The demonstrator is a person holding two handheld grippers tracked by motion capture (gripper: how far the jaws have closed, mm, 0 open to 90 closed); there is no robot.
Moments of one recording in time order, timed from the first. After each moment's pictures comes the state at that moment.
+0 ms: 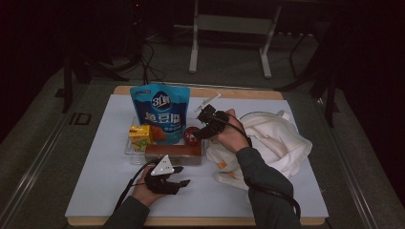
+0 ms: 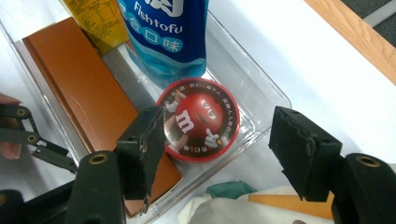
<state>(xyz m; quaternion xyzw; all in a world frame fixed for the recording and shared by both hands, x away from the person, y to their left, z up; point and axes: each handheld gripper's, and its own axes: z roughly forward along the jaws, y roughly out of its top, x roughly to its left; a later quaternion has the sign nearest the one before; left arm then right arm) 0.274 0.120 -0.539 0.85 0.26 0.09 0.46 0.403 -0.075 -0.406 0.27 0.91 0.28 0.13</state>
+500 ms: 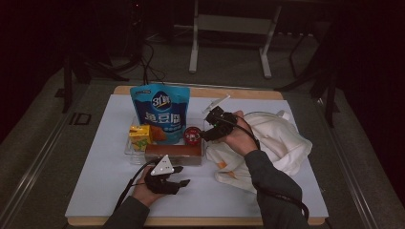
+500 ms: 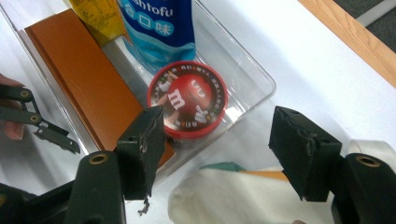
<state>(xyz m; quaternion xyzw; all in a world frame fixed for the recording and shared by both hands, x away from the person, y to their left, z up) 0.274 0.120 -0.539 0.85 0.26 0.09 0.46 0.396 -0.097 -0.401 0.27 0.91 0.29 0.13</state>
